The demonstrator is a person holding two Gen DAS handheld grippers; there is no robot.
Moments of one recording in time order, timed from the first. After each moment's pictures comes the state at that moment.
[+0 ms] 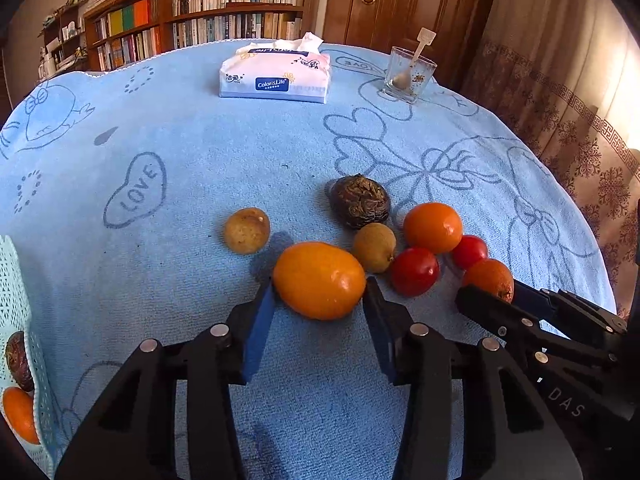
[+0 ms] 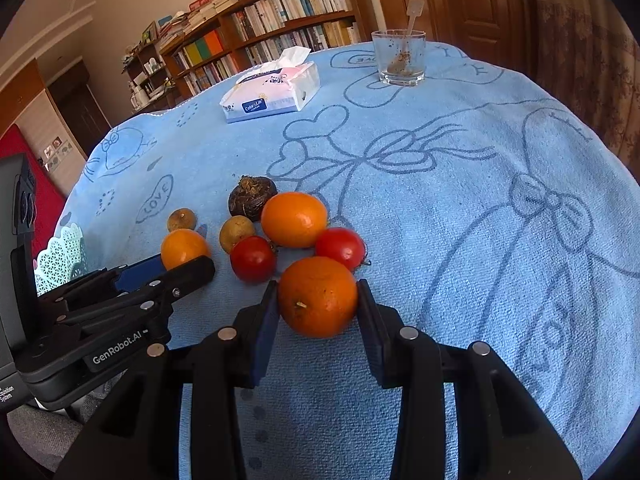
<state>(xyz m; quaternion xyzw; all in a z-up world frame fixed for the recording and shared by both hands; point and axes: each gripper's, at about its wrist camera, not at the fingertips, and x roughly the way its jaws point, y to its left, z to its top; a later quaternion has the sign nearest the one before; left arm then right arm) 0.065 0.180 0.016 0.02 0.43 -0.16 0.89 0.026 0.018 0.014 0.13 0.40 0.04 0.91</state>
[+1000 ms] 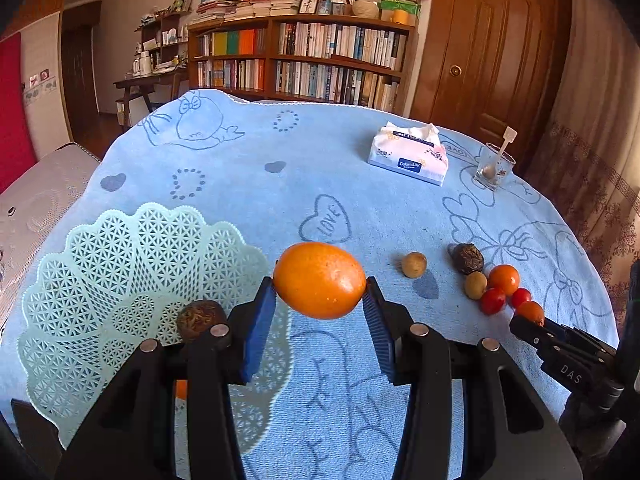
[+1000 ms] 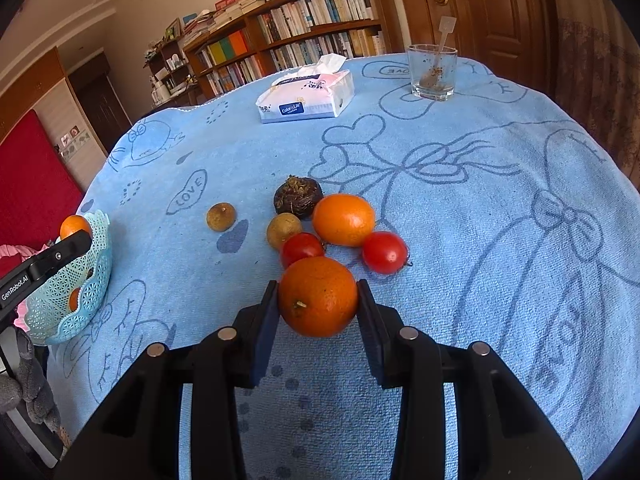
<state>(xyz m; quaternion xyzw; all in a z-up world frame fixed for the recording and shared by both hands) 0.007 0.304 0.078 -0.04 0.35 -0.01 0.94 0.016 0.040 0.027 0.11 0.39 0.07 0.91</state>
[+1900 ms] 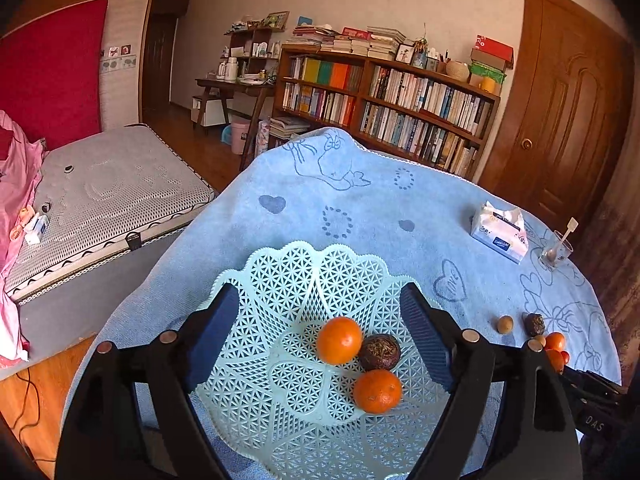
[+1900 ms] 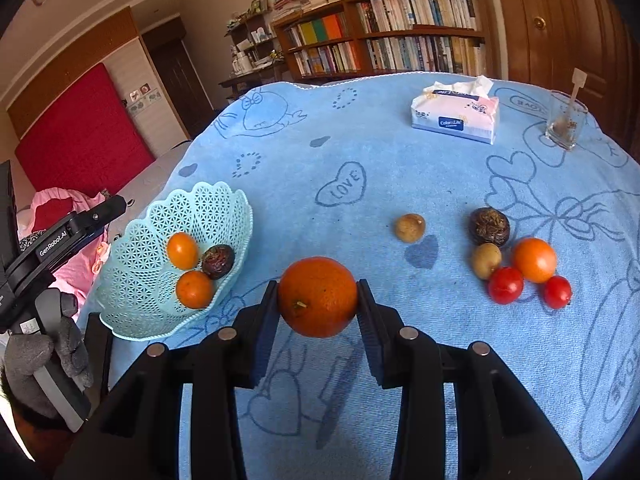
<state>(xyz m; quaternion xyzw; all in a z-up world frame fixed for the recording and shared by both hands) -0.039 0.439 0.112 -0.12 0.28 0.11 0.95 0.009 0.163 0.073 0.06 0.39 0.22 0.89</state>
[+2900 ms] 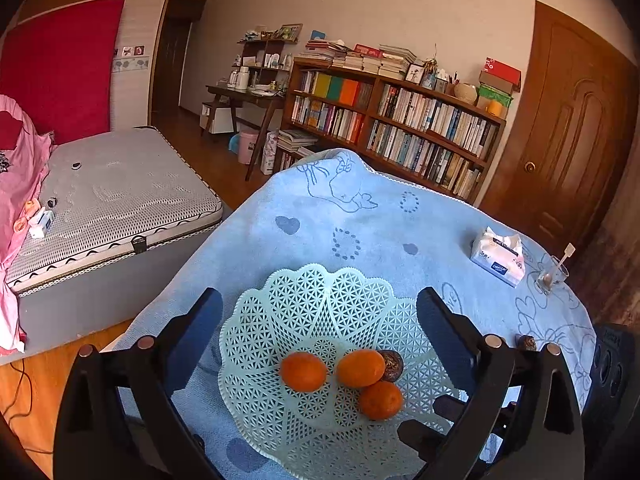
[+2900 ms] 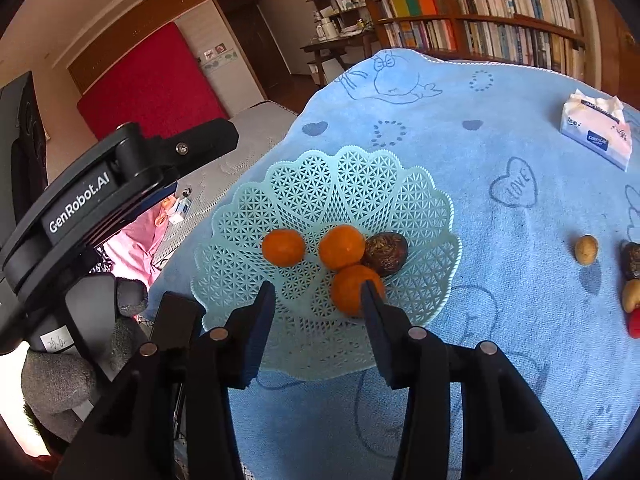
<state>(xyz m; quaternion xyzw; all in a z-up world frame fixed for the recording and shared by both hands) -0.054 0.451 0.129 -0.14 0.26 0.12 0.95 -0.001 0.275 0.078 0.04 0.41 0.35 0.84</state>
